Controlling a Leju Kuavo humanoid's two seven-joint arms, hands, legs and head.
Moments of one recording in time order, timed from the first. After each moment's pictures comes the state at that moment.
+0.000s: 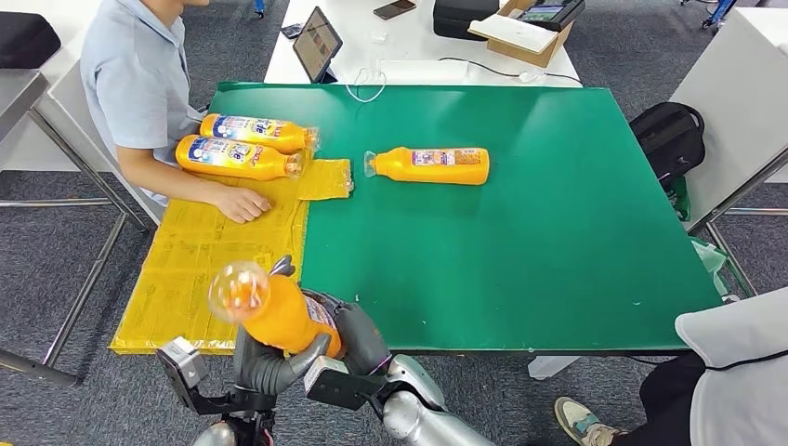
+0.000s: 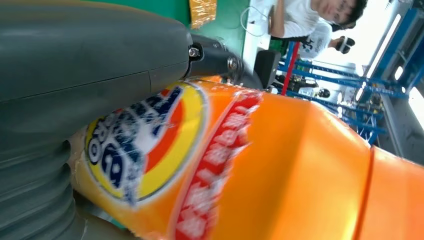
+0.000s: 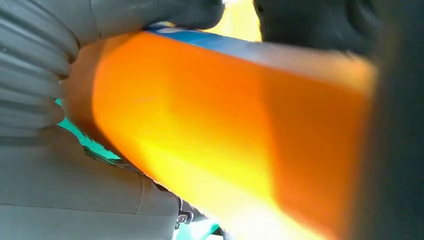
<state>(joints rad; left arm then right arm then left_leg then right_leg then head) 0.08 -0.08 -0.48 -1.56 0.24 0.13 -0.55 -0.32 0.25 0.70 -0.81 0.33 -0.32 -0.65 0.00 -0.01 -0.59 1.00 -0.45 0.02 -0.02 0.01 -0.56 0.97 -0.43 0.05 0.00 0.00</state>
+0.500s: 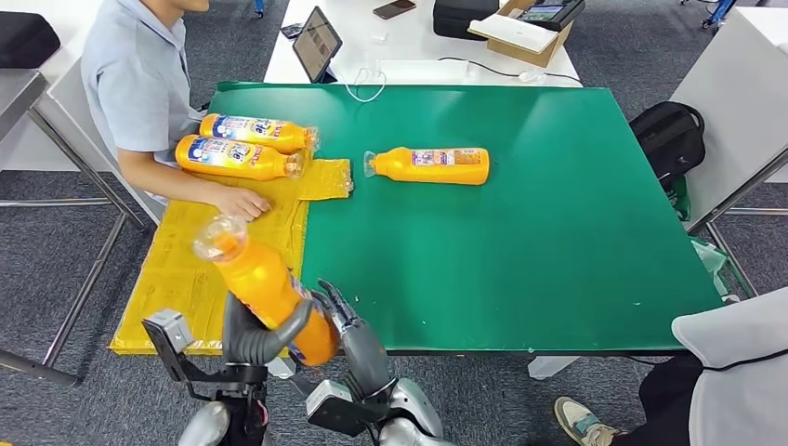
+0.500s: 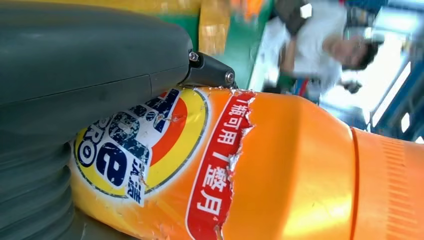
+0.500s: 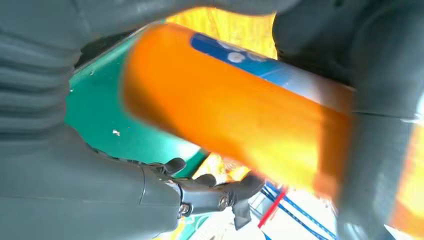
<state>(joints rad) 0.03 -0.11 -0.40 -1.55 0.32 0.25 -0.48 -0.24 0.24 0.75 -0.87 0.26 -0.56 -0.70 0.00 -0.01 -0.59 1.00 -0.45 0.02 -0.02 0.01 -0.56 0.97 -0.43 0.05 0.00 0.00</state>
